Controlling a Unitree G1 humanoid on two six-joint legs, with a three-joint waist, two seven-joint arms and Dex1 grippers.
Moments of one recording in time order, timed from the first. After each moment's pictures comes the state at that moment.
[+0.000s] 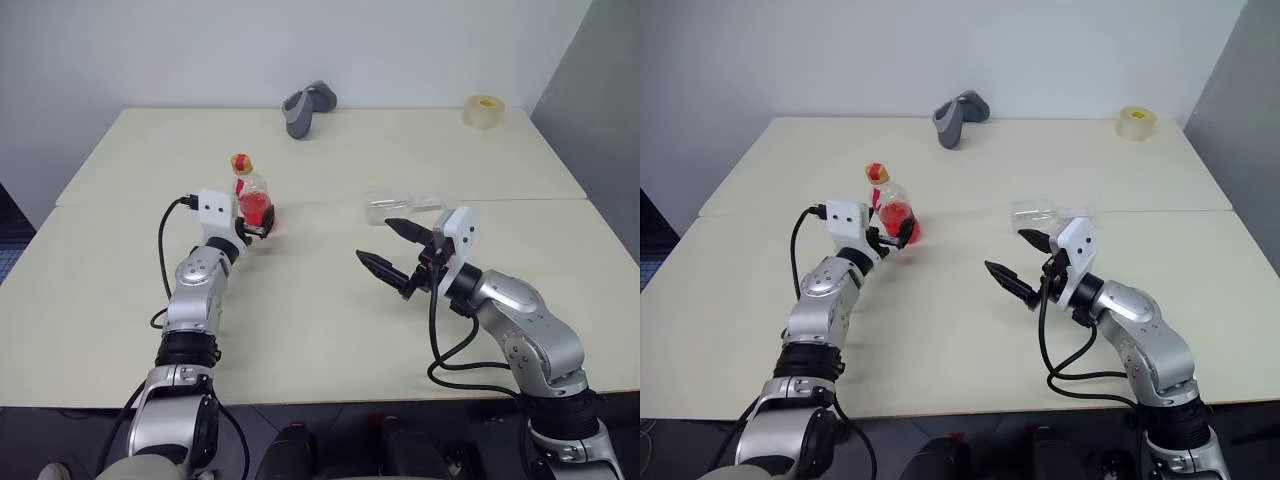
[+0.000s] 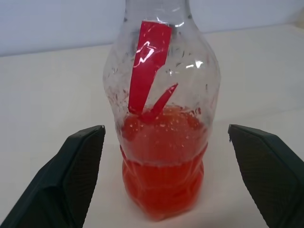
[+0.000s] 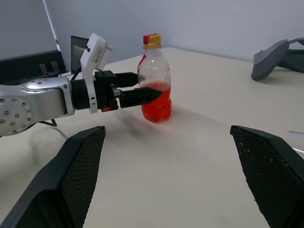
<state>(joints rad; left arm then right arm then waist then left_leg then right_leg) -0.62 0.32 0.15 0.53 -0.15 0.04 -0.31 -0.31 -0.36 0.06 -0.41 0.45 0.53 0.59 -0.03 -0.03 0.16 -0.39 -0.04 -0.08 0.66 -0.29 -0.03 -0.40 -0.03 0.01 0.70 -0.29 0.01</state>
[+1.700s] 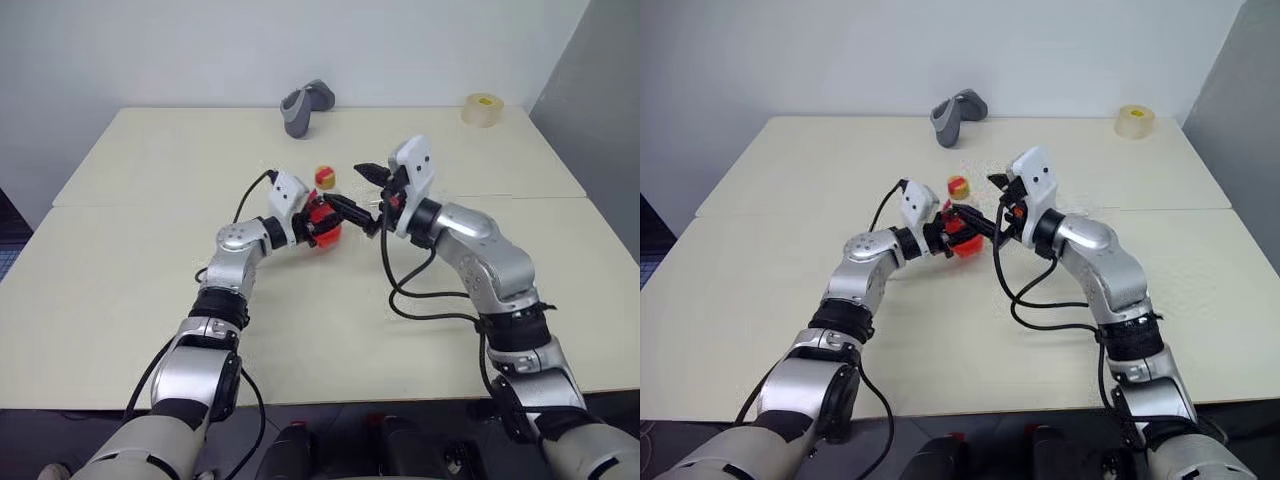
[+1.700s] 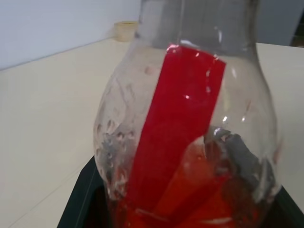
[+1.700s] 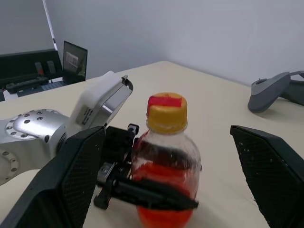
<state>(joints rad) -0.85 0.25 0.00 0.74 -0.16 -0.04 -0.93 -0.76 -0.25 0.12 -0.01 0.37 0.54 0.58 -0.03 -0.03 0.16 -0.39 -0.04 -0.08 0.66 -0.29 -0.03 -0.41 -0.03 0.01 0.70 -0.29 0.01</state>
